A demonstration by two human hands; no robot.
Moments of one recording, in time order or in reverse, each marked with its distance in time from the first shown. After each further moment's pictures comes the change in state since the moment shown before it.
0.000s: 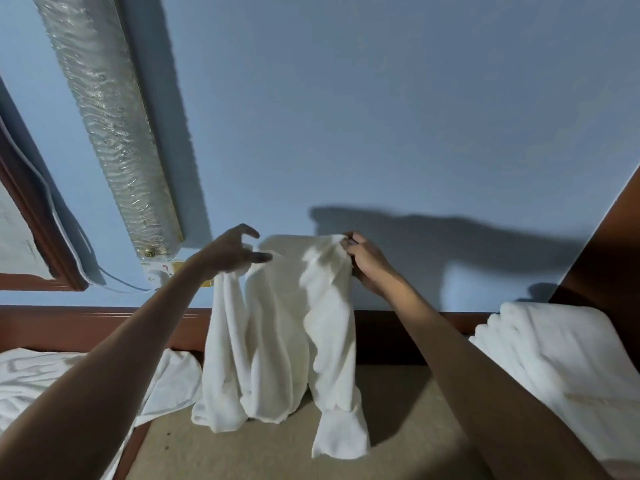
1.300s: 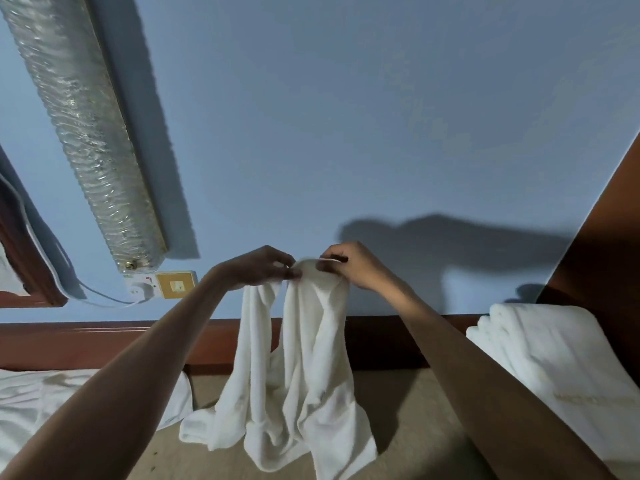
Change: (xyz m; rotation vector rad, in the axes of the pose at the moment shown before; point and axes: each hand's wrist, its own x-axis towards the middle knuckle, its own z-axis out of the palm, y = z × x) left_hand 0.023 0.029 0.047 0.063 -0.384 0.304; right_hand 0.008 -0.005 -0.029 -0.683 -0.176 -0.320
